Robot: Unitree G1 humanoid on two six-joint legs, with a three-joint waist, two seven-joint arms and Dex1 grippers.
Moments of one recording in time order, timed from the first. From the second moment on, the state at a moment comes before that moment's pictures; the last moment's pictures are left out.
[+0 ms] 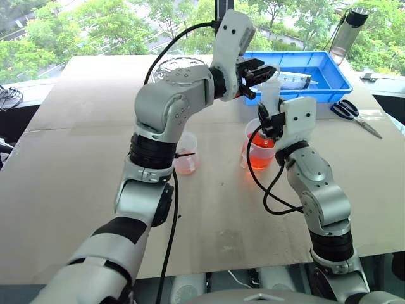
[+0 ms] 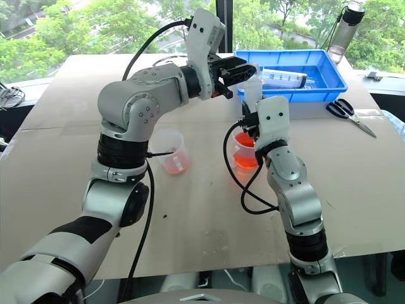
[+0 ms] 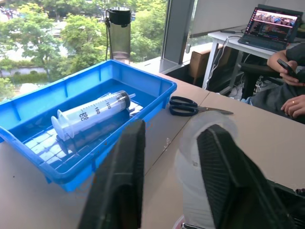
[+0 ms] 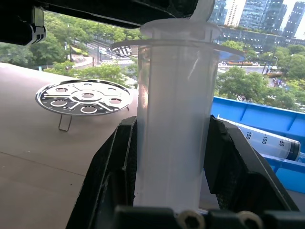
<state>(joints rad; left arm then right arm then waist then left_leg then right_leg) -1.13 0.24 -0.10 0.05 -0.46 0.92 -0.45 -0.40 -0.09 0.14 -0.47 0.08 0.54 0.01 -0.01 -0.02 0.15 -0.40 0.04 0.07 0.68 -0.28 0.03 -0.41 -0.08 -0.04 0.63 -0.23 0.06</state>
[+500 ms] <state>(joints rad) -1.13 0.23 -0.11 0.09 -0.42 0.81 -0.53 -0.40 -0.07 0.13 -0.49 0.08 0.54 0.02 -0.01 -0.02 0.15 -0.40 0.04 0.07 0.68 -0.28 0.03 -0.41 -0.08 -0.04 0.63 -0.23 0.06</state>
